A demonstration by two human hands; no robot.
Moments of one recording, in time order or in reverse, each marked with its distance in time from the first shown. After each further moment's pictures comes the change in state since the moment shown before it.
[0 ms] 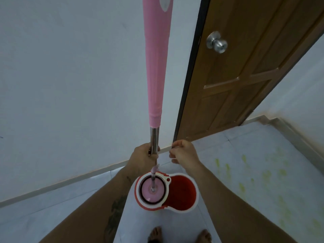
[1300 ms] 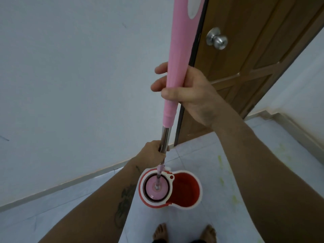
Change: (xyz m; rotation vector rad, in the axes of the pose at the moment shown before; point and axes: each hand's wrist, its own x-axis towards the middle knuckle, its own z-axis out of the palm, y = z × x) left_hand 0.013 0.013 -0.001 0.145 -0.222 0.031; right_hand -0.086 -0.168 -0.046 0.115 -0.510 -0.832
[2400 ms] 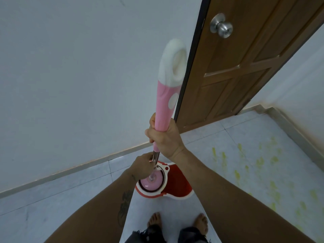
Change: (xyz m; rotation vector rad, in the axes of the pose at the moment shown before) left_hand -0.003 -0.085 0.047 0.040 -0.071 -0.156; right_hand -0.031 0.135 0.076 -0.056 0.336 0.245
